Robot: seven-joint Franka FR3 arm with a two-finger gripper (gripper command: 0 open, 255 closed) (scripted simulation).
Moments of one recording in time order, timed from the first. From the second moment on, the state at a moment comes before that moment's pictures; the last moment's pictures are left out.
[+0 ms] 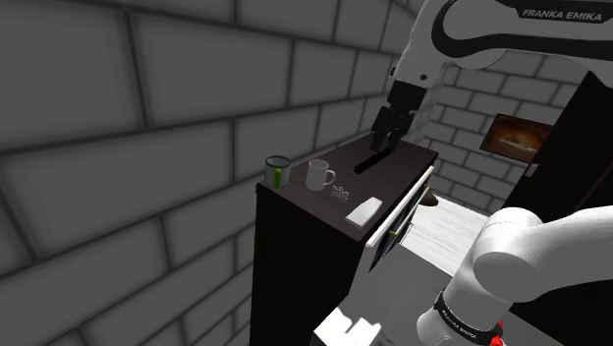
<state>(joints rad) 0.00 -0.81 -0.06 -2.40 0.11 1.63 -0.01</state>
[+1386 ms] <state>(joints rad) 0.01 -0.12 -0.22 -2.12 0.03 1.98 -0.37</state>
